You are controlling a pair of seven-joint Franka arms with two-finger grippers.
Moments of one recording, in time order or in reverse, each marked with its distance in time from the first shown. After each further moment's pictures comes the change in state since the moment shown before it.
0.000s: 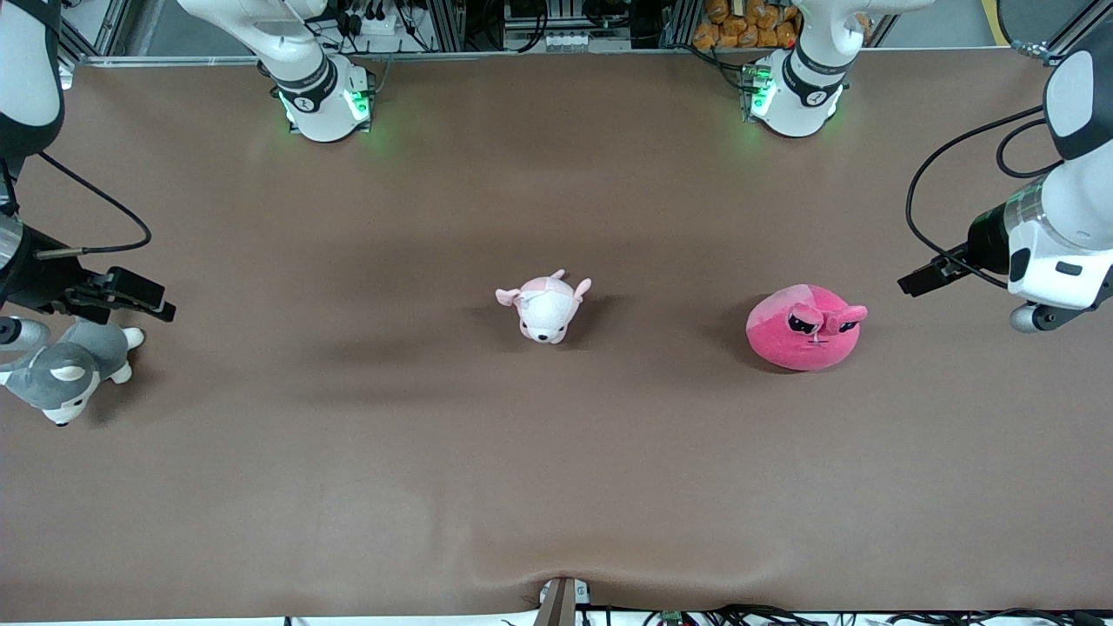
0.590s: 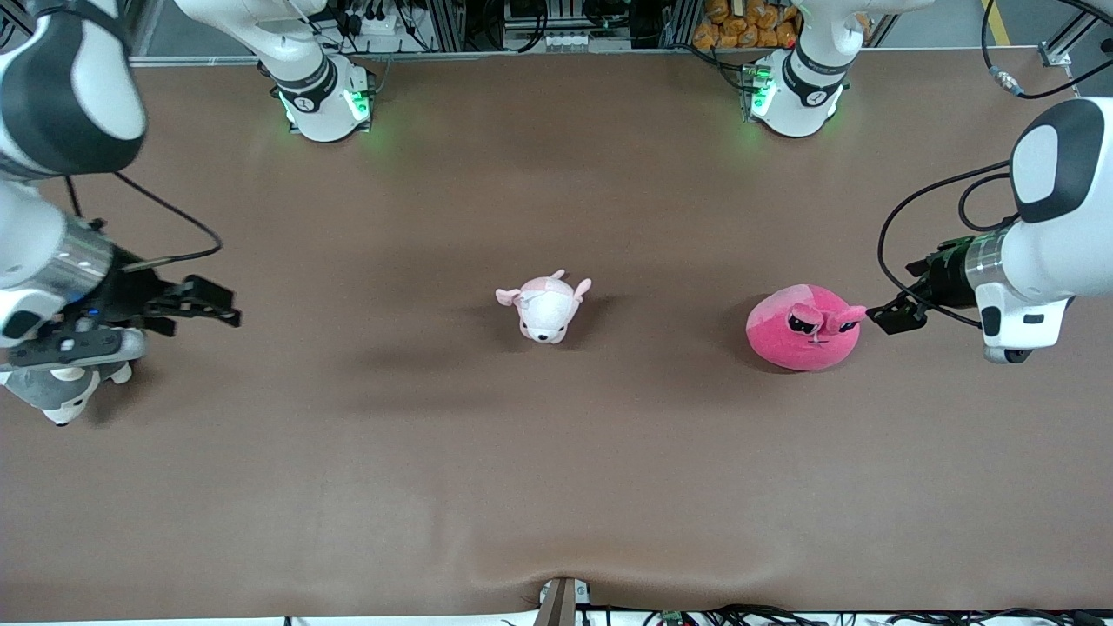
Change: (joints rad) left arm 0.012 0.104 0.001 -0.006 -0.124 0.028 -0.253; right arm 0.134 0.031 0.017 0.005 0.007 0.010 0.003
